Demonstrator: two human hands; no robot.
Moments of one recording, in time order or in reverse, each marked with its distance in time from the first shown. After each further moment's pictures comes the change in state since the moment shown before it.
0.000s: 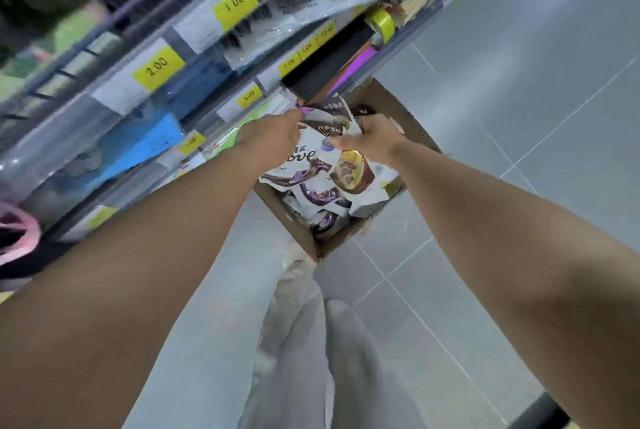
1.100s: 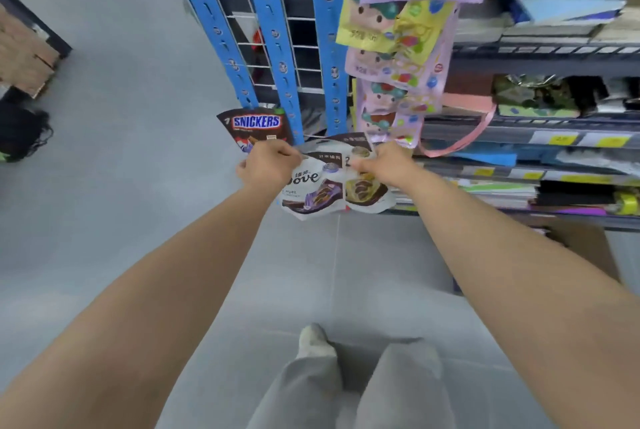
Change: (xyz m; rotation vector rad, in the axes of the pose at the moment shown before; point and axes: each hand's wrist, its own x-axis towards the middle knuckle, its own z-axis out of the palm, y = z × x) left_hand -0.651 -0.277 -0.042 -0.802 0.800 -1.010; right_hand -0.438 -0.274 0.381 -0.365 -0.377 -0.593
